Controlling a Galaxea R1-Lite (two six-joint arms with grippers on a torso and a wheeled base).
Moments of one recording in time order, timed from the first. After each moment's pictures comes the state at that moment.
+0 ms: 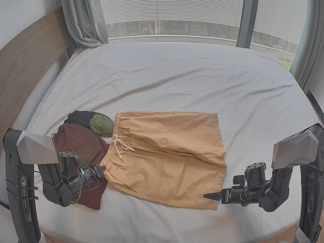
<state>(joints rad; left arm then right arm) -0.10 2.41 -0.52 -1.40 -0.22 -0.50 0.31 2.40 -0.39 -1.25 0.44 0.42</state>
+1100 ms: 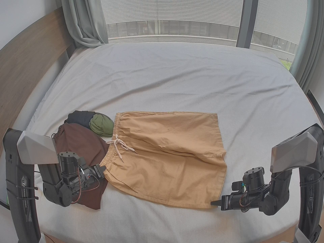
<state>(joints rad) -0.10 2.42 -0.52 -1.40 -0.22 -0.50 0.34 2.41 -0.35 -1.23 0.44 0.42</state>
